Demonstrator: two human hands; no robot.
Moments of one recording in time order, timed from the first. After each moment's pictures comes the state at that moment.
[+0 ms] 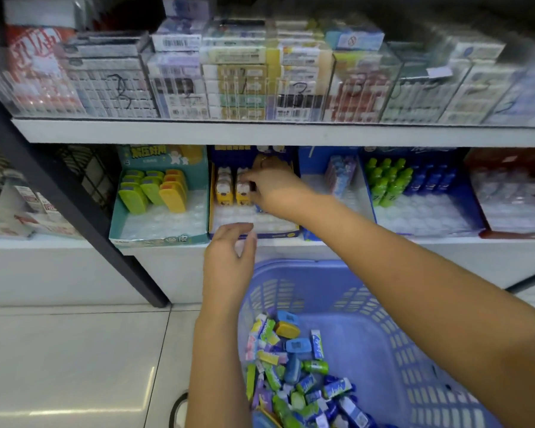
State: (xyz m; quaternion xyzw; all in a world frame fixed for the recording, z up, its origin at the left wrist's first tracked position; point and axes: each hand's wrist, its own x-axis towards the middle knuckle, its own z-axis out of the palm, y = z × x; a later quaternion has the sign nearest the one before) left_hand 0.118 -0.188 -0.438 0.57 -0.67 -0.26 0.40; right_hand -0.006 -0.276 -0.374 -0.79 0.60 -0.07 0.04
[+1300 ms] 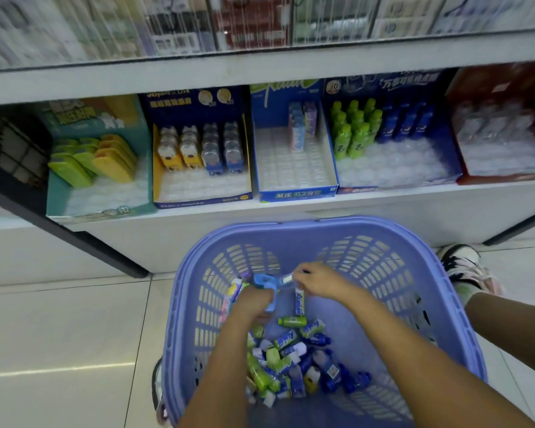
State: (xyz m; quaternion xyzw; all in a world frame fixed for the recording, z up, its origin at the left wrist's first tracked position) left_hand 0.038 -0.132 -0.590 0.70 -0.40 -0.59 0.02; right_hand -0.125 -0.124 -0.593 -0.53 0.69 -0.11 0.48
